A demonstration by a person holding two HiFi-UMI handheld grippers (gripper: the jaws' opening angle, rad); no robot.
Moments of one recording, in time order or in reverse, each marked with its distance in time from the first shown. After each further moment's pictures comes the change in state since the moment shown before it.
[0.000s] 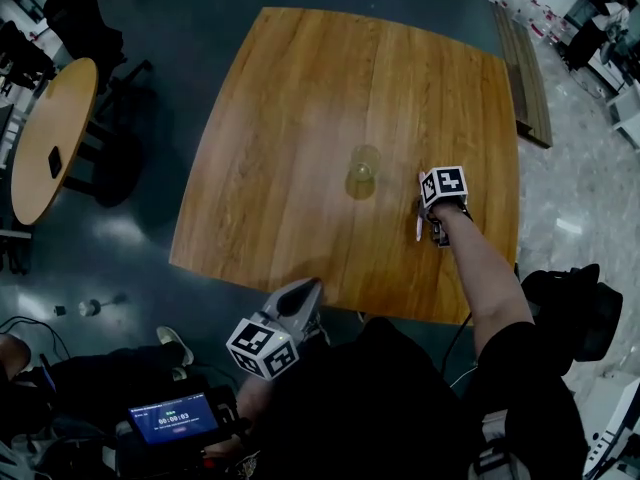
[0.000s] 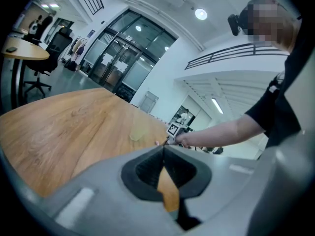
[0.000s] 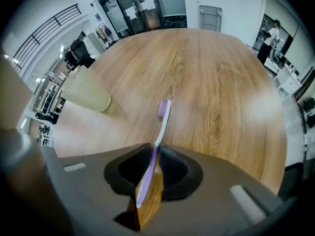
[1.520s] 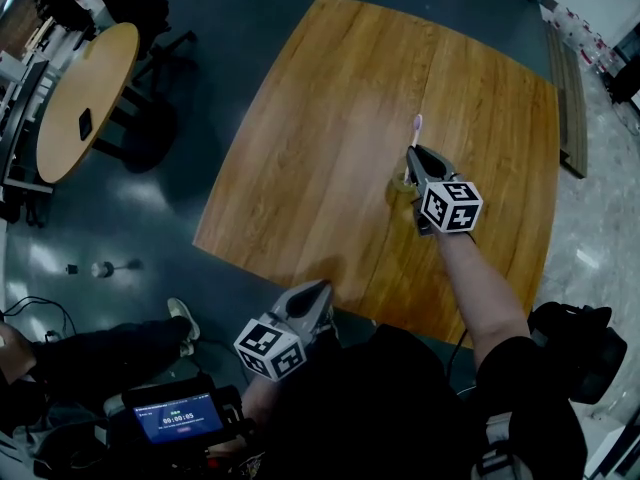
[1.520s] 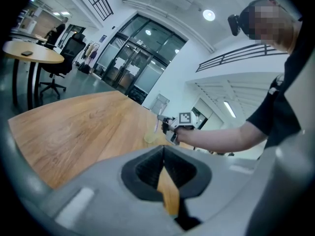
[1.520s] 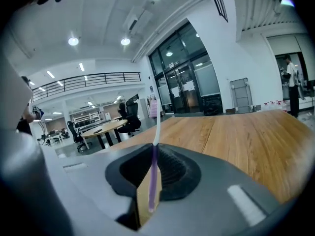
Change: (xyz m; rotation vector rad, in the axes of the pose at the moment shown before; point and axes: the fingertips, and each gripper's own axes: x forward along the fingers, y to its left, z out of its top) left arm -0.015 0.028 0.003 -0.052 -0.040 0.132; right arm -0.111 0.185 0.147 -0.301 -0.967 0.369
